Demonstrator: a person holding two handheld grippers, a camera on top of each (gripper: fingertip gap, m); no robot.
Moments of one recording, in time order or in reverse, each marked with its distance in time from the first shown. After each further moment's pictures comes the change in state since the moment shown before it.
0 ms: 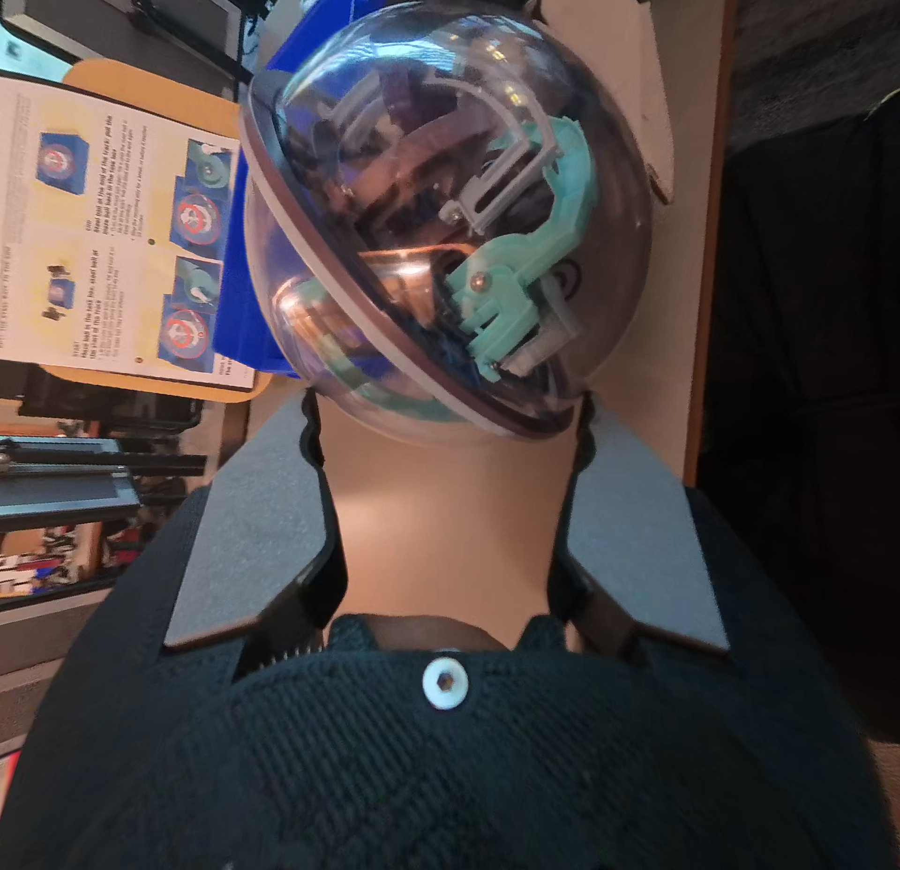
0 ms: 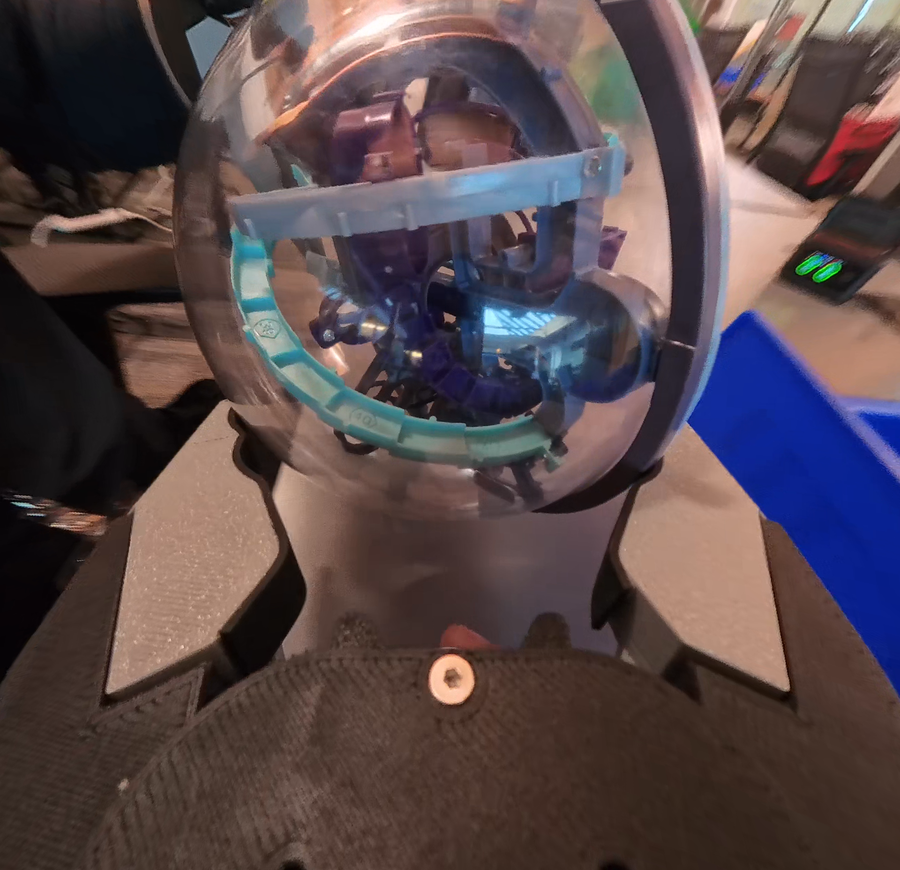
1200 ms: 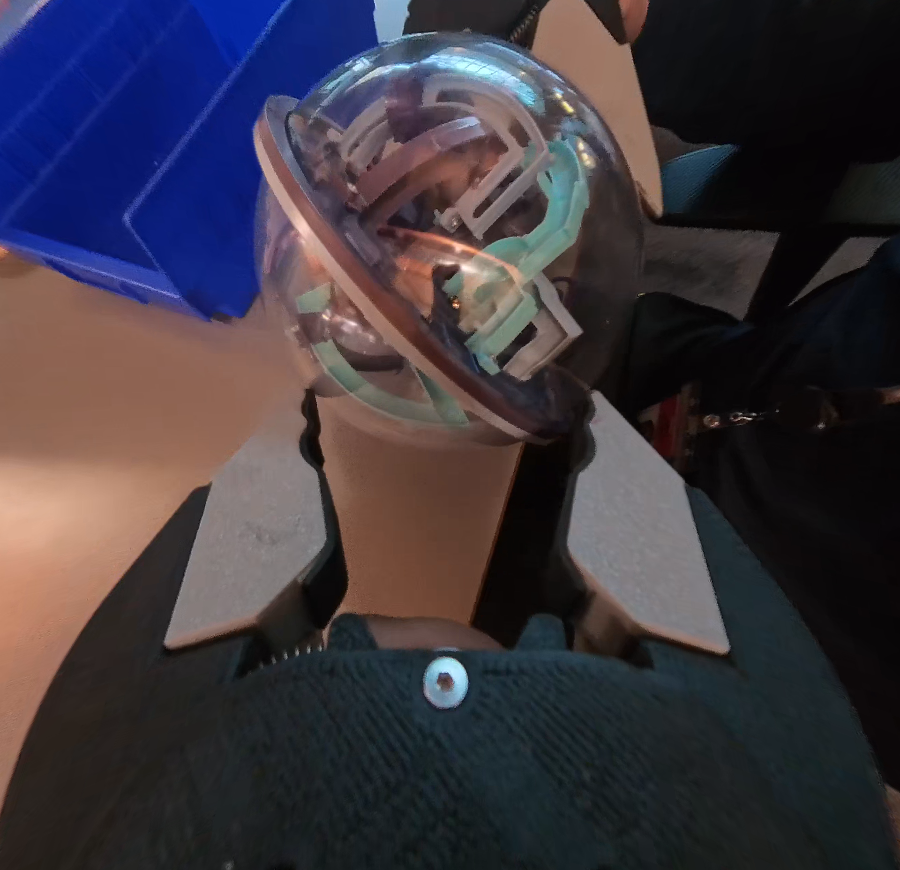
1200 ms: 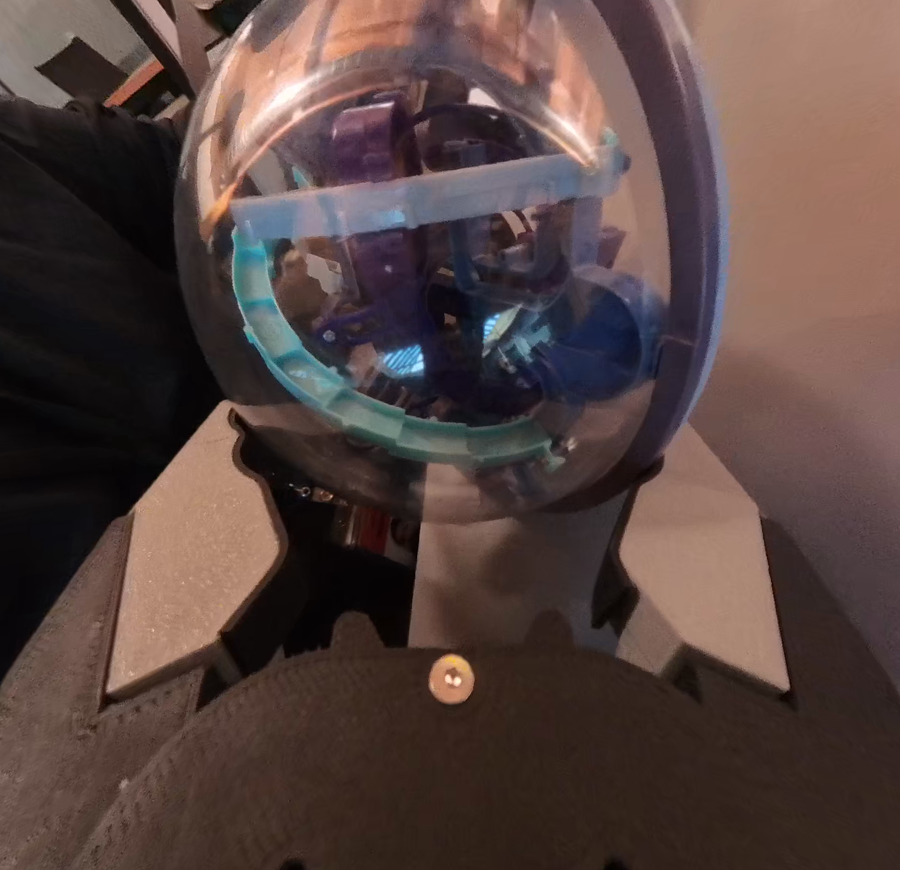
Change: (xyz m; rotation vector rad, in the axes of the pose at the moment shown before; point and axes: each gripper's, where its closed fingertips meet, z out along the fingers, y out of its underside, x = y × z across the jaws) left arm 0.042 0.007 -0.008 0.111 0.277 -0.542; right arm -0.047 0.015 0.003 -0.208 -0.310 0.481
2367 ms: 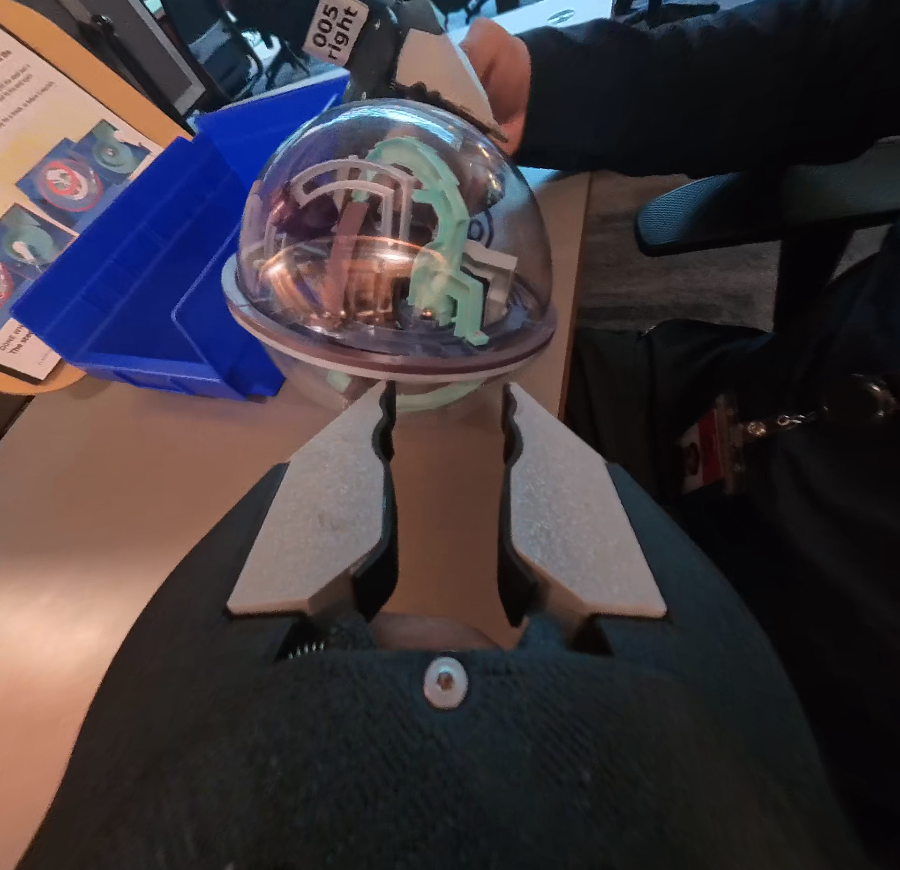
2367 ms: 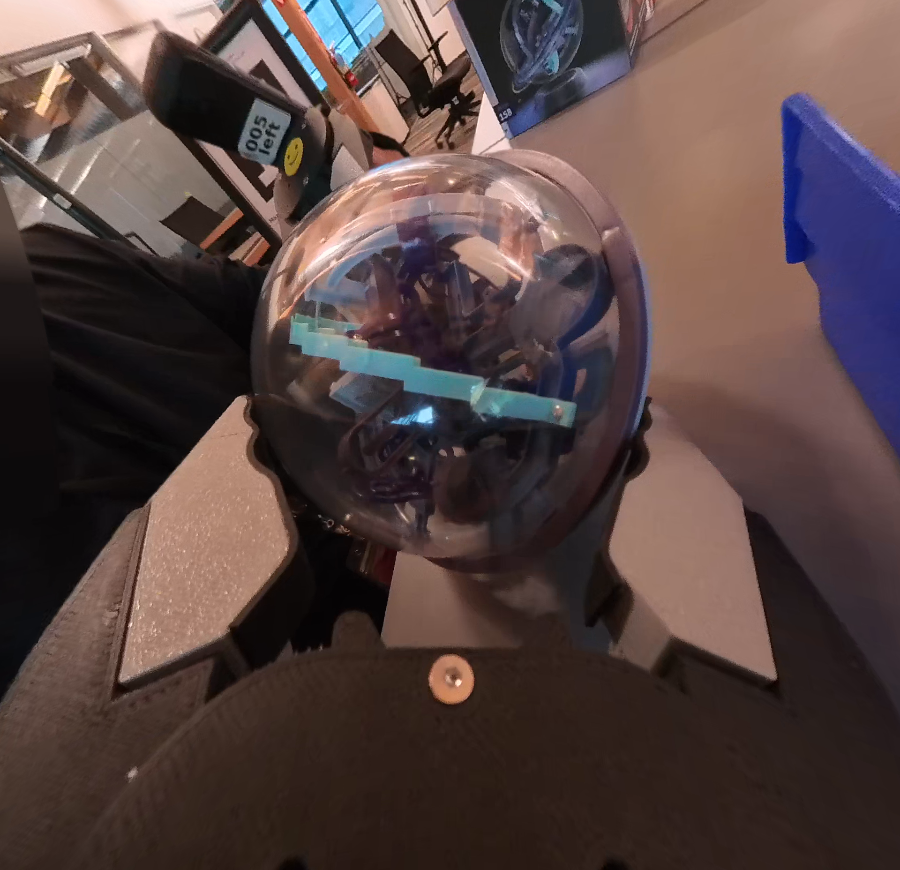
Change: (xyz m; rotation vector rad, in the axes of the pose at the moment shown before) left arm -0.002 -0.008 0.000 0.210 -0.013 0.173; right arm 0.031 -0.035 -0.045 0.174 -0.084 0.115
